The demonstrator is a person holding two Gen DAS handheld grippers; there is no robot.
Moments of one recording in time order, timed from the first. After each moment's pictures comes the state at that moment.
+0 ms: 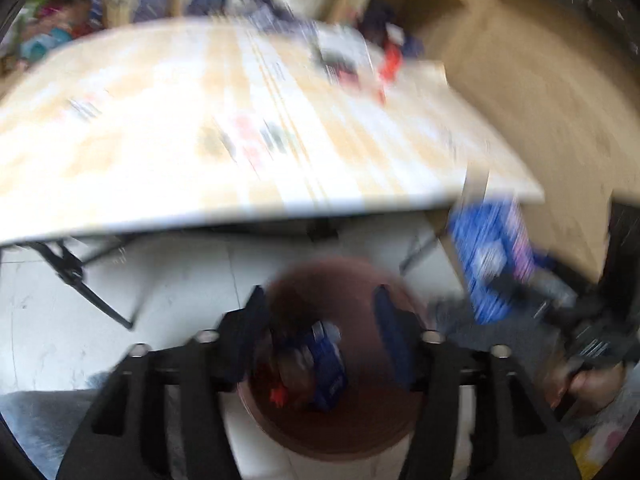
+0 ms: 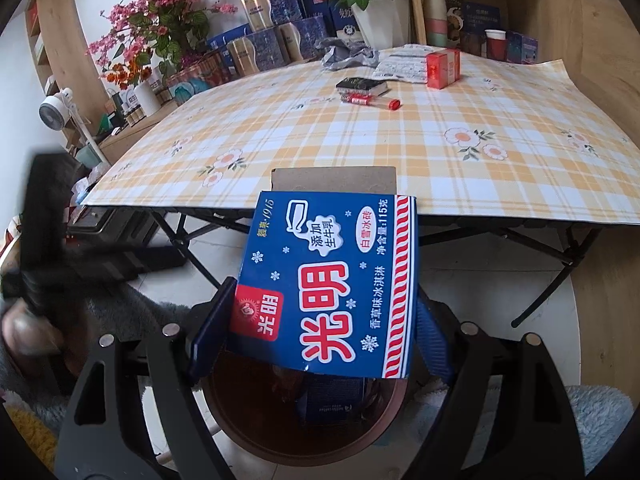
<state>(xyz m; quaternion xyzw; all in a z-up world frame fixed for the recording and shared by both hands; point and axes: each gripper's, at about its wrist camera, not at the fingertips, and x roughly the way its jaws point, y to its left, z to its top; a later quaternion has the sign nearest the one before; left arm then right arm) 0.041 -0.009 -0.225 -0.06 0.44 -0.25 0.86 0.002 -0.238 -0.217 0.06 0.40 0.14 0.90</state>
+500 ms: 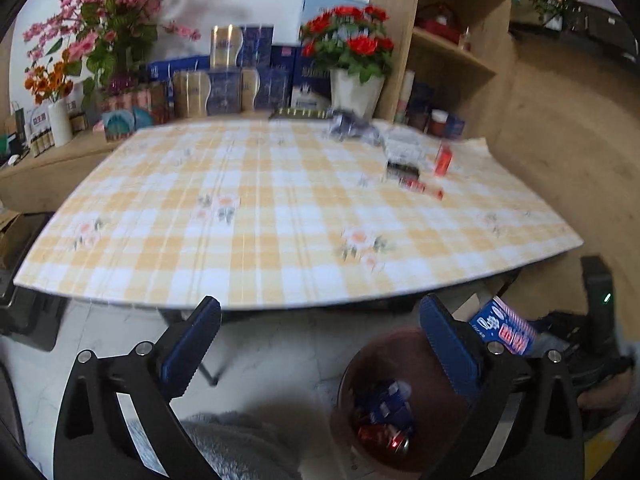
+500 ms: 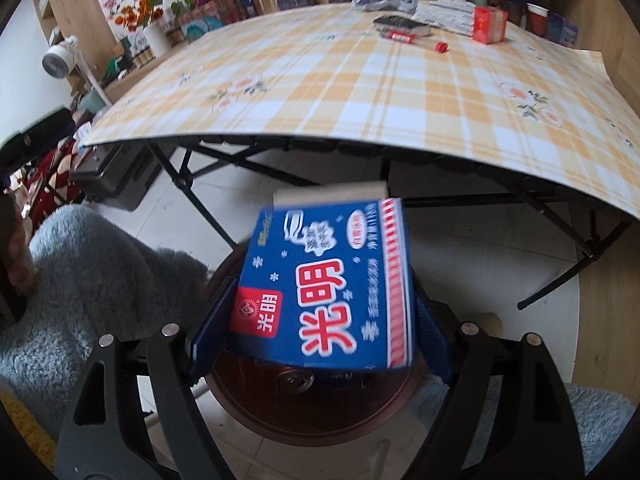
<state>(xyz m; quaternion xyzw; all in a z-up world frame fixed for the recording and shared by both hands) 0.016 0.060 -0.177 -0.01 0.34 -0.15 0.93 0.015 -0.207 -0.252 0.00 0.48 0.17 0.86</state>
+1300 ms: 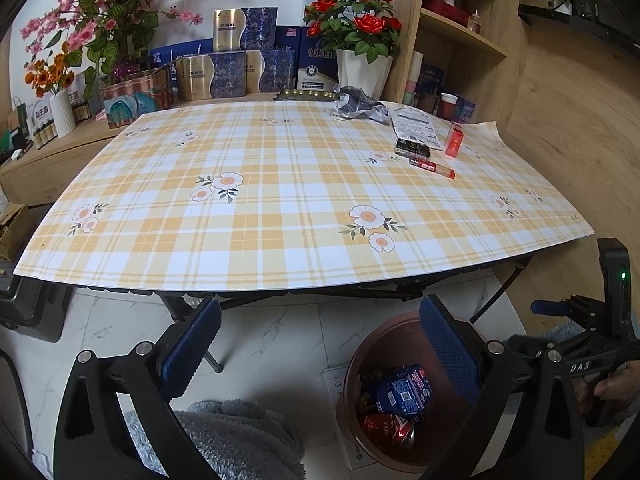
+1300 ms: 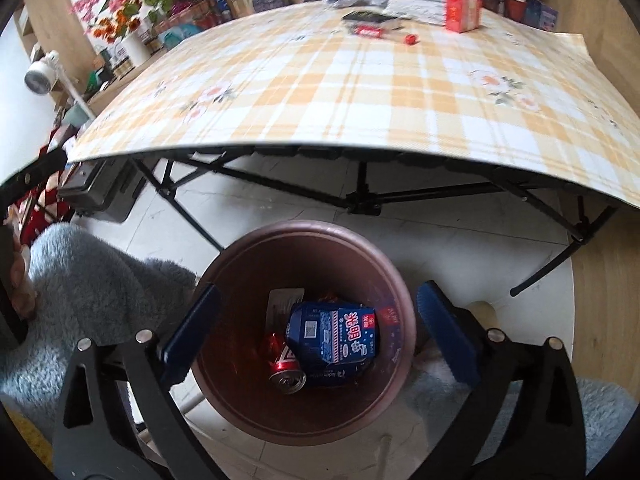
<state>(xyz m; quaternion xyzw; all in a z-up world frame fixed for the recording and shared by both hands) 0.019 0.059 -0.182 -0.01 0.36 -0.13 0.92 0.020 -0.227 -0.245 0.03 0.48 0.13 0.86</state>
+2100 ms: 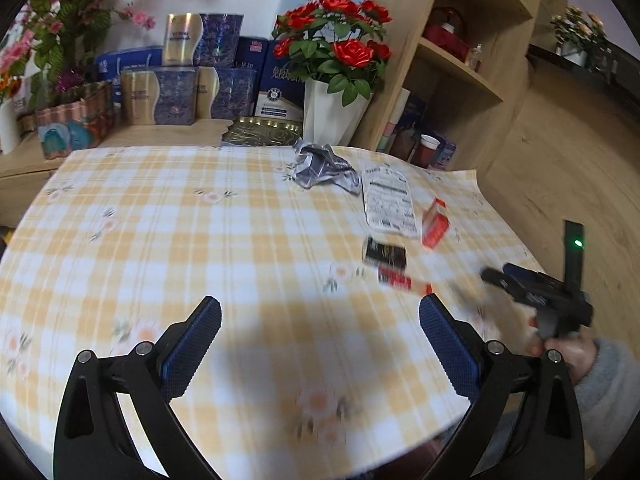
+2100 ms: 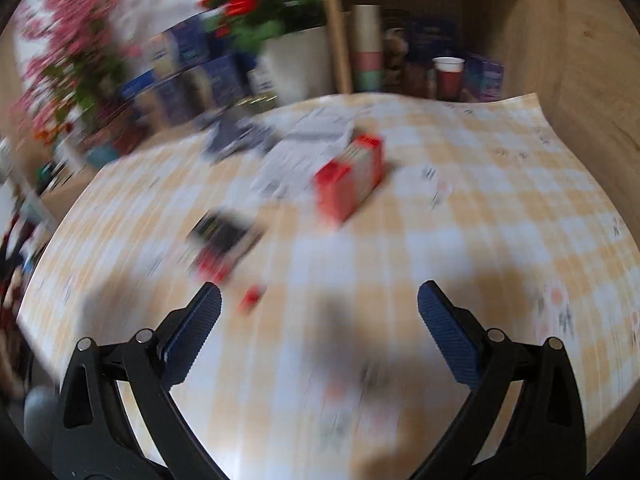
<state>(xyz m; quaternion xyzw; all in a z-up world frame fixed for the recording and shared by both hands) 0.209 0.006 -0.113 -0.07 0.37 -0.21 0.90 0.246 -0.338 -0.163 0.07 0.39 0.02 0.92</state>
